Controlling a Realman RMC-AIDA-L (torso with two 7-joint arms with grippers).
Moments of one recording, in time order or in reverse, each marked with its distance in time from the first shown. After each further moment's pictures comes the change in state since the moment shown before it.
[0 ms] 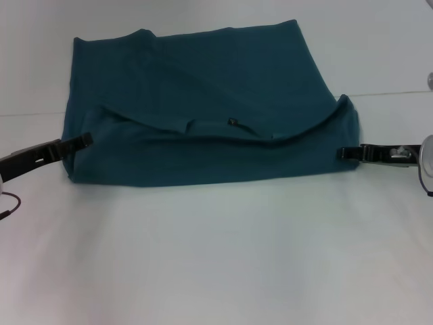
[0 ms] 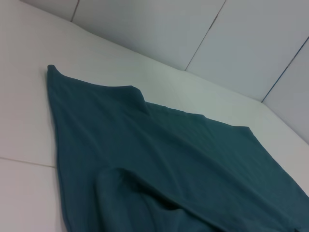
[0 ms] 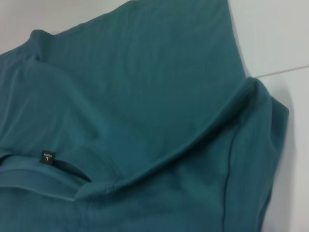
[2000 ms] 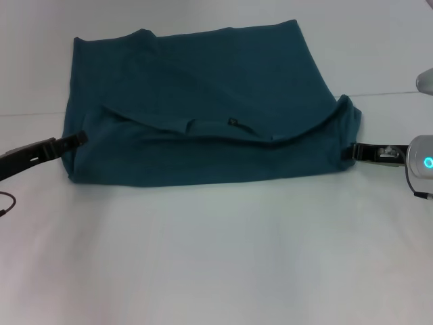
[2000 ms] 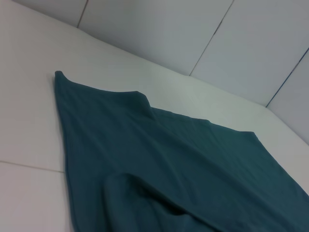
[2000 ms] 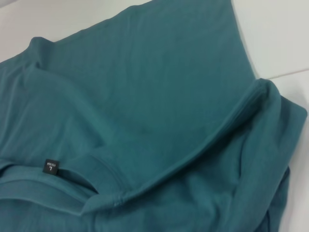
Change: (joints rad) left arm 0.007 0.000 -0.009 0.011 -0.002 -0.003 0.000; right arm 0.015 0.035 0.011 0.015 0.009 0.068 -0.004
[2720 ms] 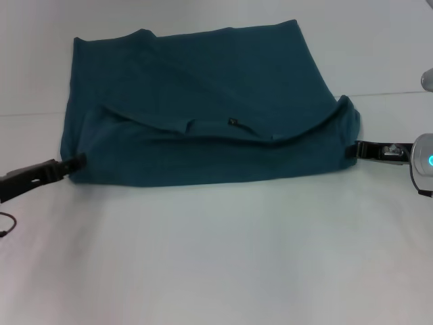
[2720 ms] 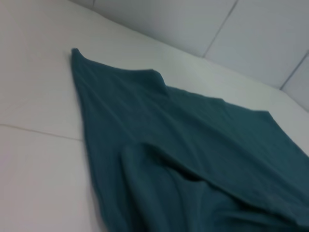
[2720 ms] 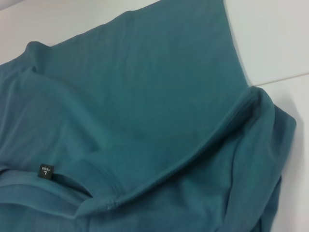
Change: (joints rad) left arm 0.033 -0.015 0.020 -0.013 0.026 -0.023 0.028; right arm -0.003 -0.009 0.006 -0.003 0.000 -0.007 -0.004
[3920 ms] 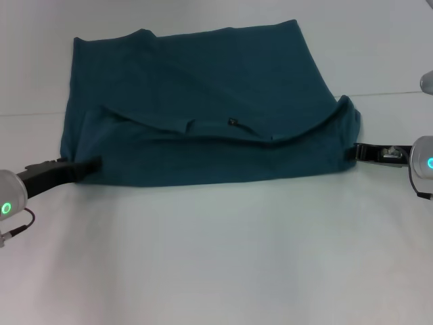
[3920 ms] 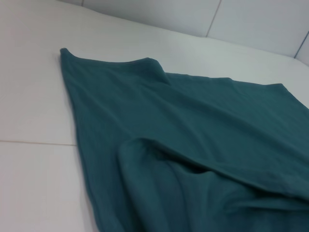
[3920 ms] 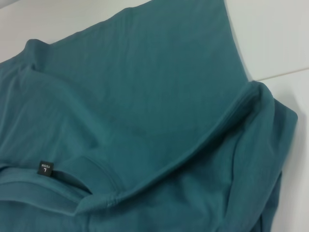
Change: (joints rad) left arm -0.042 -0.033 0.109 -0.023 0.000 -0.180 0.064; right arm -0.003 0.005 0.000 0.001 0.000 0.005 0.002
